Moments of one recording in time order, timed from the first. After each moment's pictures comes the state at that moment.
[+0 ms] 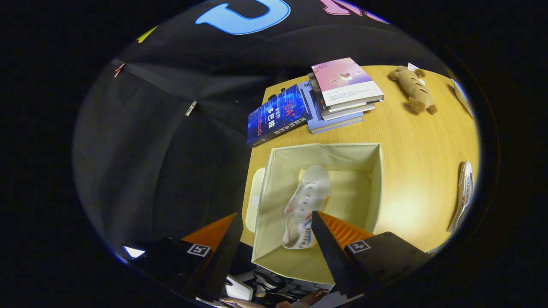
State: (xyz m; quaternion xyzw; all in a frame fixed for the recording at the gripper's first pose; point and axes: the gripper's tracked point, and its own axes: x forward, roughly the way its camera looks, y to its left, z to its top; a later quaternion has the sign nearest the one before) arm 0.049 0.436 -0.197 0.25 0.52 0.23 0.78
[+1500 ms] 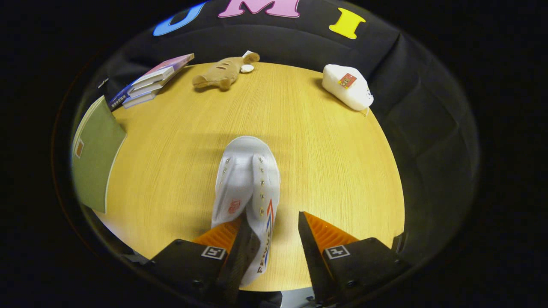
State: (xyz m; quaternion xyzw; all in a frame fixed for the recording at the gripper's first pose) arm -0.002 -0.061 -0.438 -0.02 0.50 -0.02 0.87
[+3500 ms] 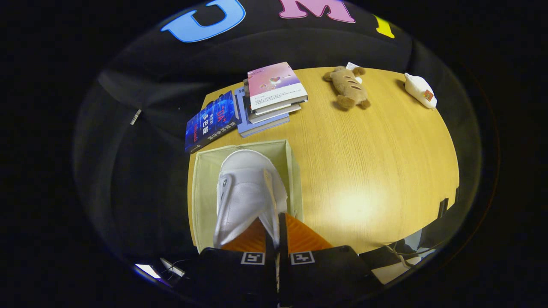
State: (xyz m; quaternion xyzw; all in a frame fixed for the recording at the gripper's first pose) arm 0.038 0.349 -0.239 0.18 0.56 0.05 0.81
